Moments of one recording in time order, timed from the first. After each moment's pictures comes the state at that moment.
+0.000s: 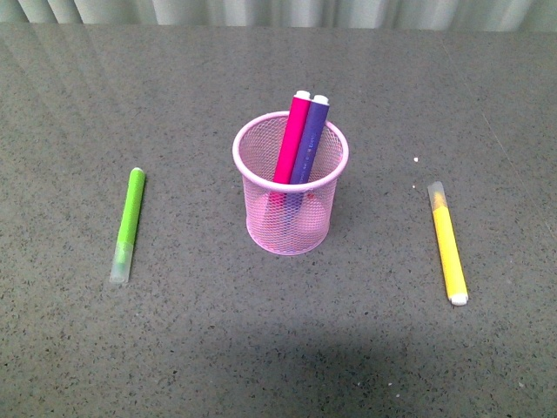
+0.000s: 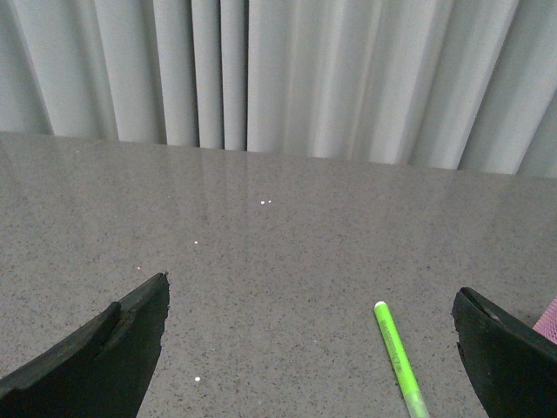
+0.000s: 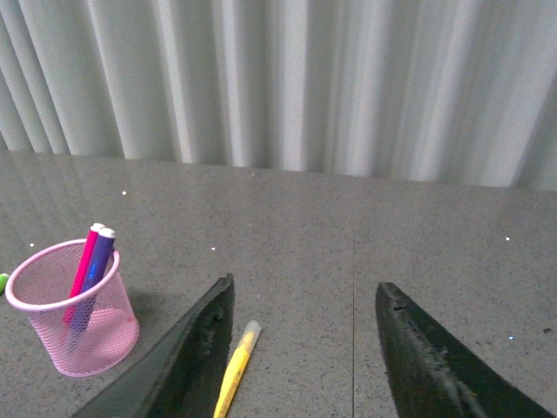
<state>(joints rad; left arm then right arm) 0.00 0.01 0.01 0.00 0.00 -0.01 0.00 0.00 0.02 0.00 0.00 0.00</state>
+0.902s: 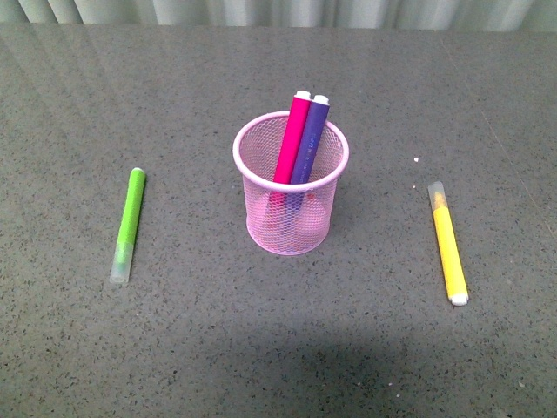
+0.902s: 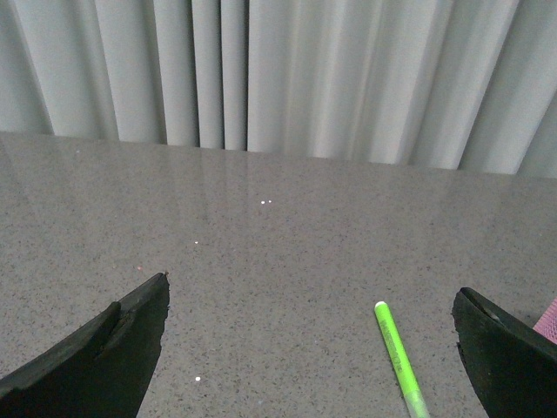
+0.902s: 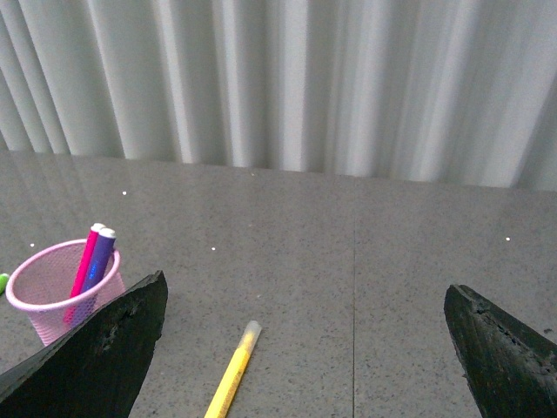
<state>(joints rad) 0.00 0.01 0.01 0.00 0.00 -0.01 0.00 0.00 0.02 0.00 0.00 0.00</state>
